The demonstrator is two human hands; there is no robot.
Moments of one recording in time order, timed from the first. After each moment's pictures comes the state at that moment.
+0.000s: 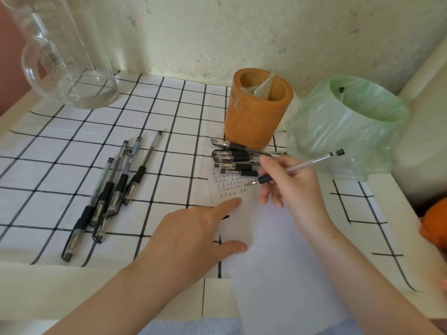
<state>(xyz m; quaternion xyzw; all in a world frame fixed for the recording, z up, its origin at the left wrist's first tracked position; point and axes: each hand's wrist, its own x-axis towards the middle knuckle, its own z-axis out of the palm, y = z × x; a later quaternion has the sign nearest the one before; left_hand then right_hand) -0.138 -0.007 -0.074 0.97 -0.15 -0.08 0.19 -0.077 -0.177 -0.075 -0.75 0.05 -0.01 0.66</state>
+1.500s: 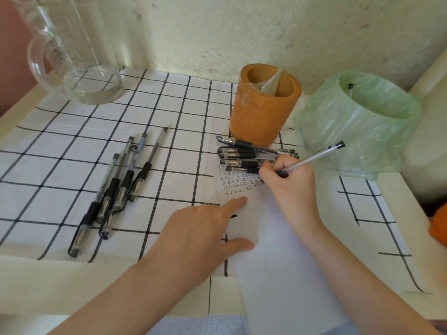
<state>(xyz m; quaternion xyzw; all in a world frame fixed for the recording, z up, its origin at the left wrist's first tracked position) -0.138 -0.008 -0.081 0.96 -0.16 -0.06 0.21 -0.065 -0.170 -0.106 -0.82 -0.02 -0.16 0.56</state>
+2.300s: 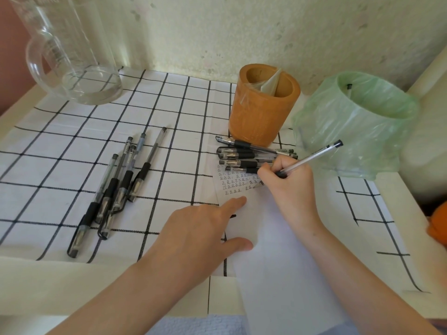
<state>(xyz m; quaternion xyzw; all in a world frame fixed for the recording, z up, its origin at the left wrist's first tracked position) -0.137 -0.009 -0.083 0.96 -0.17 -0.06 0.21 -0.067 -0.169 -0.104 -0.81 -0.03 -0.15 0.56</state>
